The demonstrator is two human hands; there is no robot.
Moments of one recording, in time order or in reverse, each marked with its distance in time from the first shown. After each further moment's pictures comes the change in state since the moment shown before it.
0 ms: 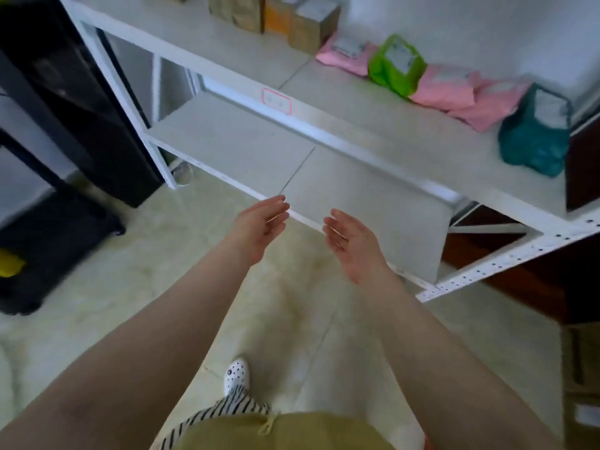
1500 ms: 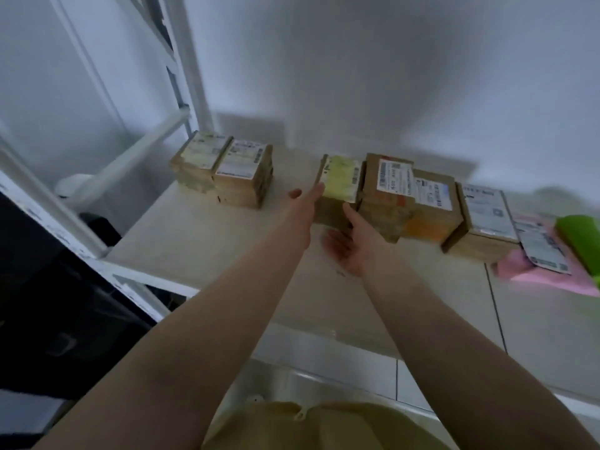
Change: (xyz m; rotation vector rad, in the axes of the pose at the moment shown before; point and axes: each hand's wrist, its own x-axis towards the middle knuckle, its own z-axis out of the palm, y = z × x) left_hand 0.488 0.525 -0.049 0.330 0.016 0.121; right_hand 0.453 -0.198 0.538 0.217 0.305 0.059
